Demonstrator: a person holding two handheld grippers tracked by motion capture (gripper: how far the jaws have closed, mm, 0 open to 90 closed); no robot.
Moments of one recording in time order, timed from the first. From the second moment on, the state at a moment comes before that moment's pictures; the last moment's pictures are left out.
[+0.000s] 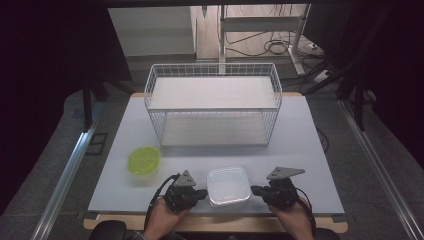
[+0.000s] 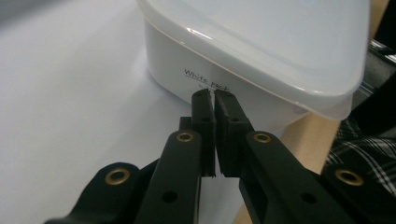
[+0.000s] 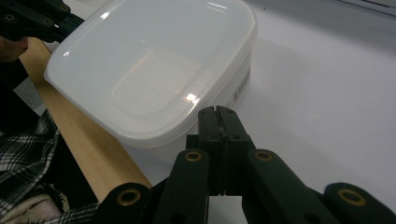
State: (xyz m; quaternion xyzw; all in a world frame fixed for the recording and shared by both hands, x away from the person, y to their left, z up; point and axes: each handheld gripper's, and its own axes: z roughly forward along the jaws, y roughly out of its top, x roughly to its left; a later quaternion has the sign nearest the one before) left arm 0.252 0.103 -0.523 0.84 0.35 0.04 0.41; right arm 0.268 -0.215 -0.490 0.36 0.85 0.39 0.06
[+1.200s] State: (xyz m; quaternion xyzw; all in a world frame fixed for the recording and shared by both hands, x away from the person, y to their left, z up) left arm 0.288 0.145 -0.507 0.82 0.38 0.12 0.41; right arm 0.336 -0.210 -0.486 0.34 0.85 0.40 0.07
